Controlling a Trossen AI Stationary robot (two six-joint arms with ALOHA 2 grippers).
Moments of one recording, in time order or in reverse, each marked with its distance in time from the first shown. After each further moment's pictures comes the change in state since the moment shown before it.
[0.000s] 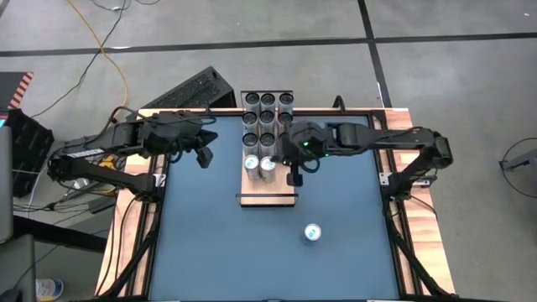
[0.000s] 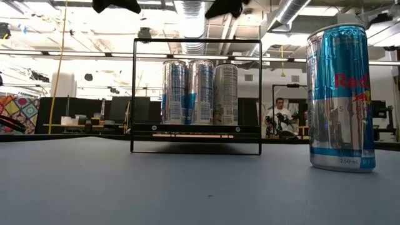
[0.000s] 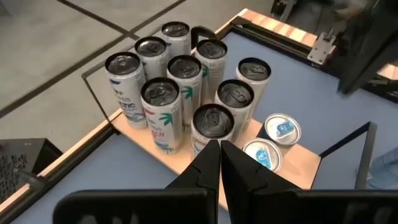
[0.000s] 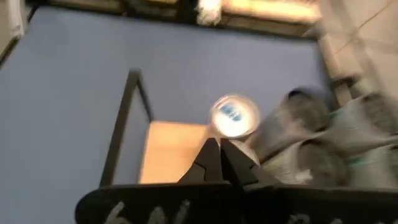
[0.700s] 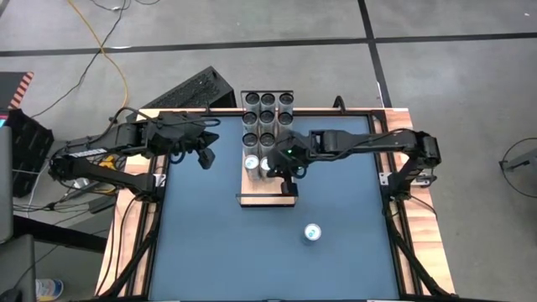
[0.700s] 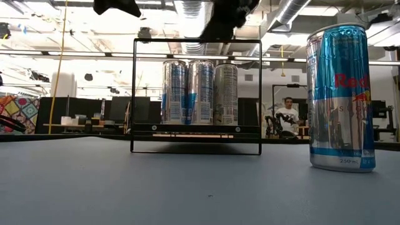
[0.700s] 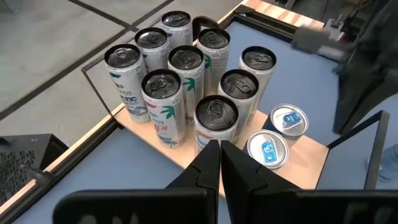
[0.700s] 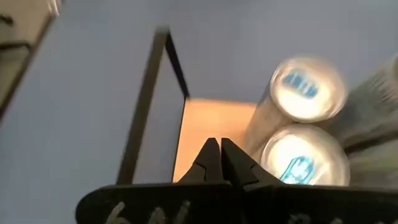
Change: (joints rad) left arm 0.000 0.018 0.000 -0.020 -0.002 0.013; right arm -0.008 0.097 -0.065 0.050 -0.196 0.052
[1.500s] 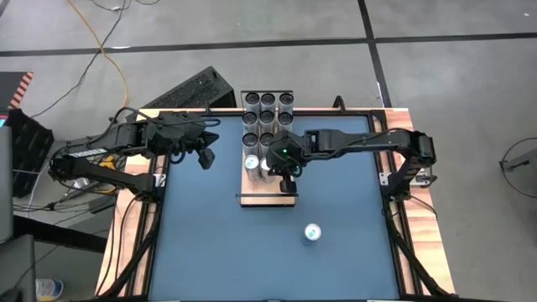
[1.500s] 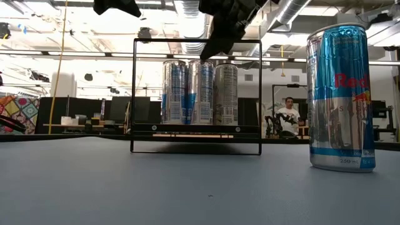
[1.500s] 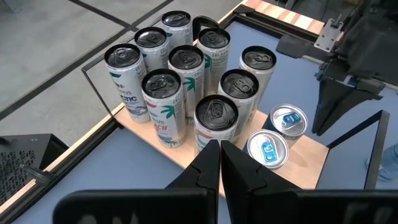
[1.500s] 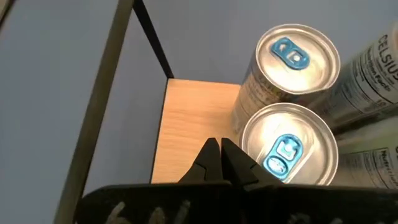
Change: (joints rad) left arm 0.000 0.000 0.000 0.000 0.000 -0.001; right arm -0.031 0.040 -0.001 -0.037 0.023 -0.035
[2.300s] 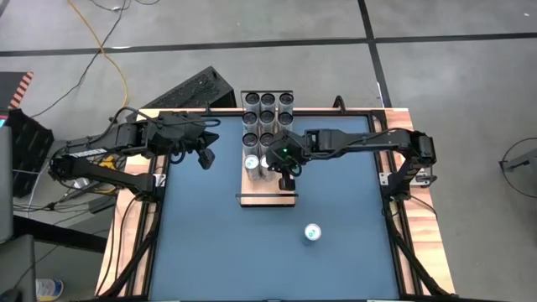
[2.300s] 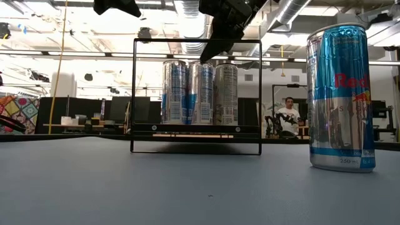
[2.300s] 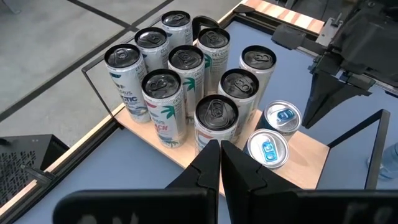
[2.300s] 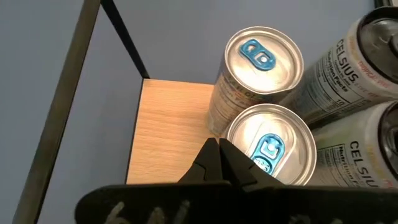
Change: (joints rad) left arm 0.000 0.000 0.000 0.000 0.000 0.006; right arm 0.000 0.000 0.000 0.008 0.088 -0.024
